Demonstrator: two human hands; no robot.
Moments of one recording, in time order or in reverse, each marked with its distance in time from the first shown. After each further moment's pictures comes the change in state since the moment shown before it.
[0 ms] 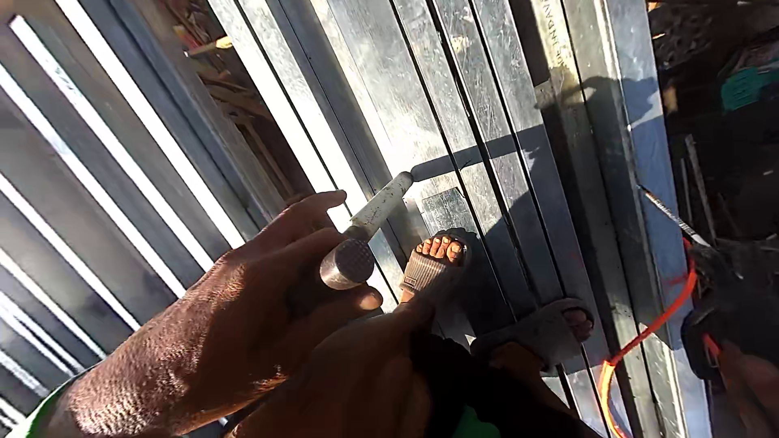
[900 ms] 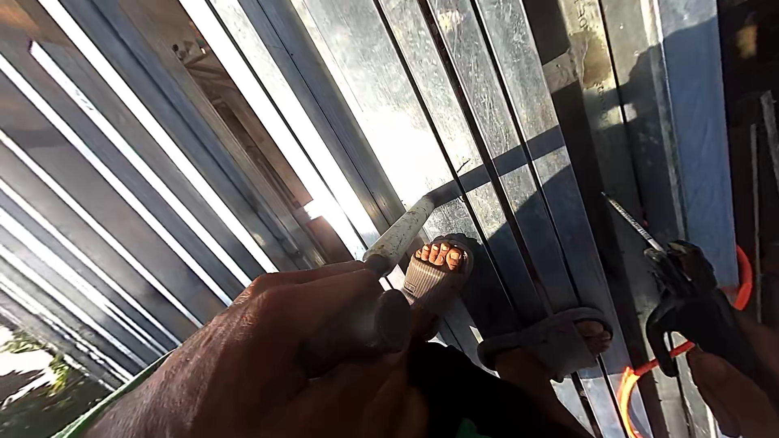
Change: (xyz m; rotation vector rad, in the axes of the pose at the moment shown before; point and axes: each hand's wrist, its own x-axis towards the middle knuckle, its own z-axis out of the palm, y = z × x) left_hand 0.057 0.051 0.009 -0.054 -0.231 -0.101; right_hand 0.044 0.036 0.017 0.113 -0.079 0.040
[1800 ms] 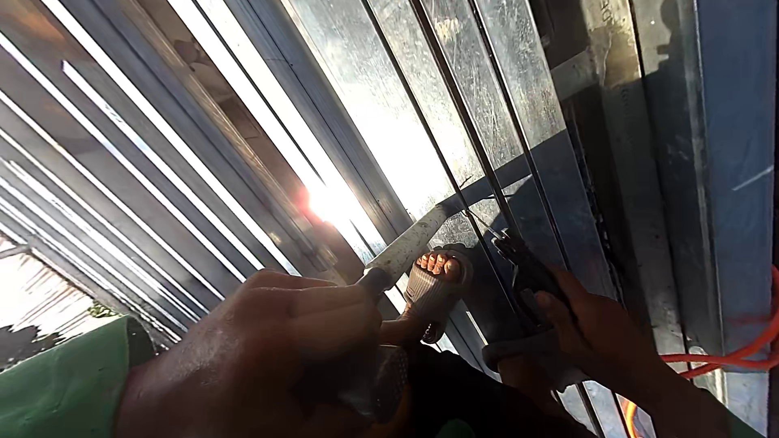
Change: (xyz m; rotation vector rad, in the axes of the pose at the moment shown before) left_hand 0.037 -0.017 -0.023 0.204 -0.060 0.314; right_hand 0.113 -0.018 0.087 -0.164 -0.059 -0.213
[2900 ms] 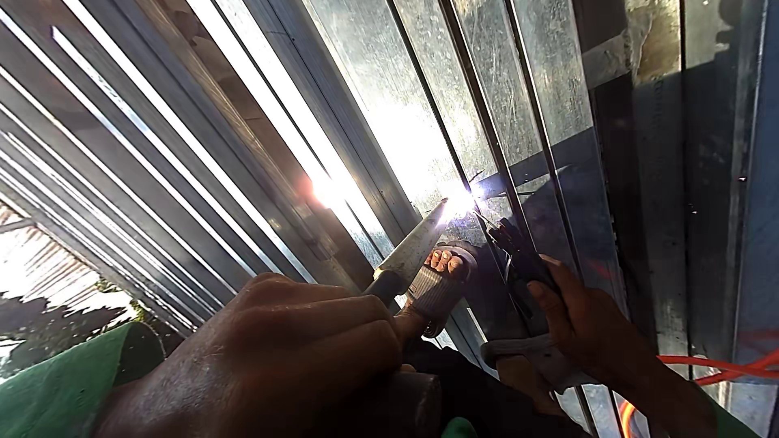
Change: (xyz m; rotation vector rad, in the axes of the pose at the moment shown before) left_hand 0.007 0.013 0.004 0.069 0.028 -0.011; right_hand 0.021 -0.005 0.012 -0.032 -0.022 0.006
